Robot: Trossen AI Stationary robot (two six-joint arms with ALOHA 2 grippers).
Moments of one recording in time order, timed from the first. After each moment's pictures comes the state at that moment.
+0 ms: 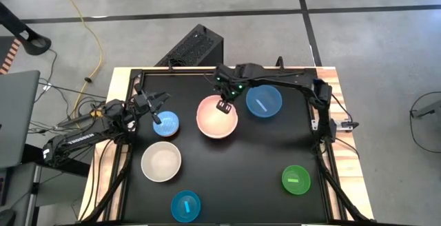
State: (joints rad) left arm 0.44 0.12 0.07 0.19 -0.15 0.22; right arm -0.31 1.95 1.81 -0.97 -0.10 0.16
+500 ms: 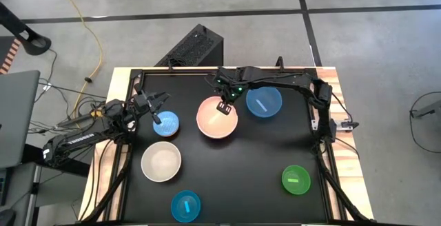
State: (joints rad) left arm 0.44 0.12 0.07 0.19 -0.15 0.22; right arm -0.31 1.95 1.73 -0.88 -0.10 0.17
